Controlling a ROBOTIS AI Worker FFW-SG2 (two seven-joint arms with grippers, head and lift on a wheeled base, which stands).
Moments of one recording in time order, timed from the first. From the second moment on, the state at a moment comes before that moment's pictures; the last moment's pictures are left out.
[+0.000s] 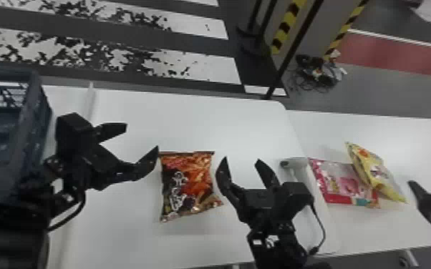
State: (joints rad) left arm 0.16 0.04 -0.16 -1.75 -0.11 0.26 -0.57; right arm 0.48 -0.16 0.11 -1.79 -0.26 -0.12 -0.09
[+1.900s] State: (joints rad) left arm 0.45 0.07 0.07 -1.94 0.06 0.17 -0.37; right arm 0.33 -0.13 -0.11 -1.83 -0.68 0.91 0.17
